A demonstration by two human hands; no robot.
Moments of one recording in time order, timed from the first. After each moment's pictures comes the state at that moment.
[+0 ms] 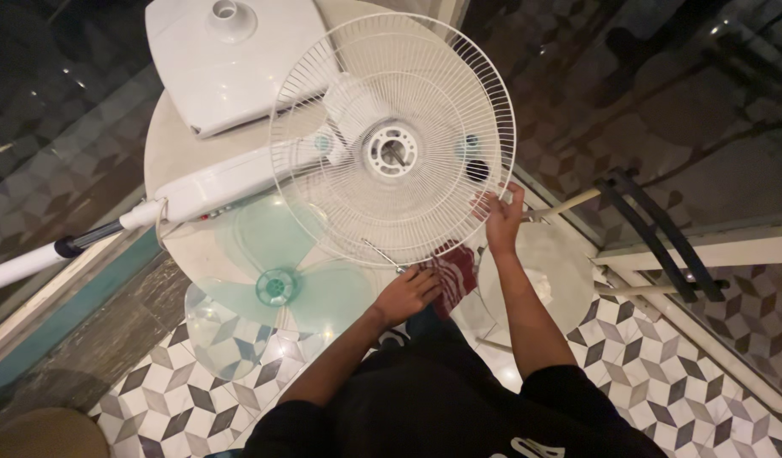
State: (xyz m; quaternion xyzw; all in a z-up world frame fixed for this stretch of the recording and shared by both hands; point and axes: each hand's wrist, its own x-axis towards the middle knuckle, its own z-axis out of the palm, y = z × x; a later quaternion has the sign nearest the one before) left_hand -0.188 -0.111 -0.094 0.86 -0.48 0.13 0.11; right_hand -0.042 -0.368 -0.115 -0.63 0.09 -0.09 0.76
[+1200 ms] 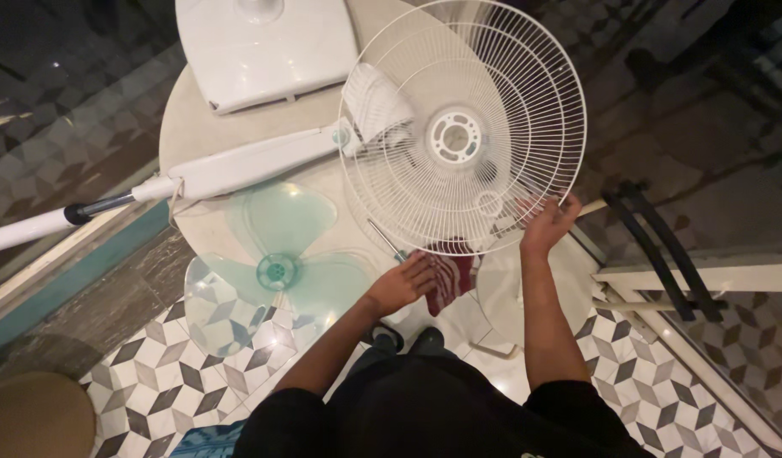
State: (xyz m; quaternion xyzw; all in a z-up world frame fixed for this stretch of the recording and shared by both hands) left_hand -0.190 -0.104 -0.078 0.86 -0.47 0.15 0.09; right_hand -0.040 -0.426 -0.093 -0.58 0.12 -0.27 0.76
